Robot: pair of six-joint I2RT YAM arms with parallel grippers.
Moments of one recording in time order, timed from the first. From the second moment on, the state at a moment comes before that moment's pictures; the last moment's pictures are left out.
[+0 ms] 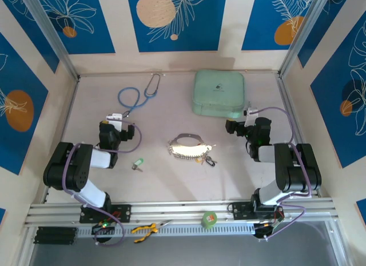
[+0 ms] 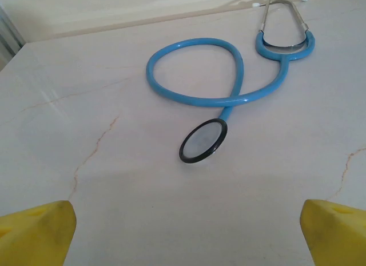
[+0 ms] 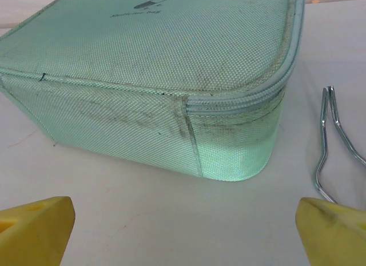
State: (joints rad) left arm -0.10 1.58 0.36 0.87 -0.12 0.08; right arm -0.02 1.52 0.40 0.71 -0.26 0.06
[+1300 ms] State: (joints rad) left arm -0.10 1.26 0.35 0.69 -0.16 0.03; right arm 0.04 1.16 0.54 0.35 -0.26 0.12
